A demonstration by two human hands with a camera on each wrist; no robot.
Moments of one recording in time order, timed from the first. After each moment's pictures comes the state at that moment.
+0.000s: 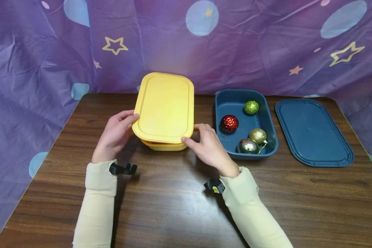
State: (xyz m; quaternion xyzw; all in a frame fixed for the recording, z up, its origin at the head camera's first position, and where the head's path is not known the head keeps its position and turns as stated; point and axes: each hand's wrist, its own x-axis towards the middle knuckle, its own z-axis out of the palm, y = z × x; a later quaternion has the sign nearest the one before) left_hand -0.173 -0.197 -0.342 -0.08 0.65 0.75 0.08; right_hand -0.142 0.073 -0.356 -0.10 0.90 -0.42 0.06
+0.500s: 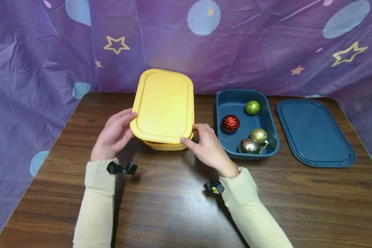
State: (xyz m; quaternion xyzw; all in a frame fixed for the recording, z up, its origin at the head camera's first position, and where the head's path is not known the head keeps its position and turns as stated) left_hand -0.169 -0.205 -0.338 -0.03 0.48 0.86 0.14; right_hand -0.140 0.069 -0.358 -0.12 0.90 -0.42 0.04
